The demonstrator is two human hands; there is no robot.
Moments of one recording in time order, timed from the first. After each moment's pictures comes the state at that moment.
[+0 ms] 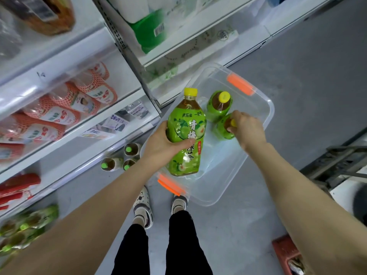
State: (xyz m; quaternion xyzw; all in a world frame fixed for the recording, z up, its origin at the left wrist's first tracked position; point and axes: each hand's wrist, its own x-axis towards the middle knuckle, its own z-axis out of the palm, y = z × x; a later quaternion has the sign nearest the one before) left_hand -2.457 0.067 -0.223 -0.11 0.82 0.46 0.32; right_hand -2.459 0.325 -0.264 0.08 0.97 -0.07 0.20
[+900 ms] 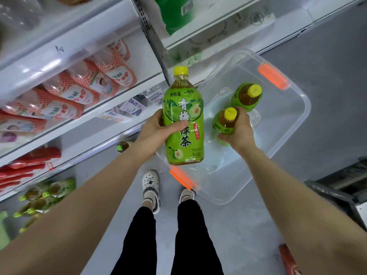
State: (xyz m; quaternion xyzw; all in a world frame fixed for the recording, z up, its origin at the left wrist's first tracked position) left_hand -2.464 0.022 -0.219 -0.18 0.72 0.59 0.33; right_hand -2.446 0.271 -0.332 0.18 0.89 -0.38 0.18
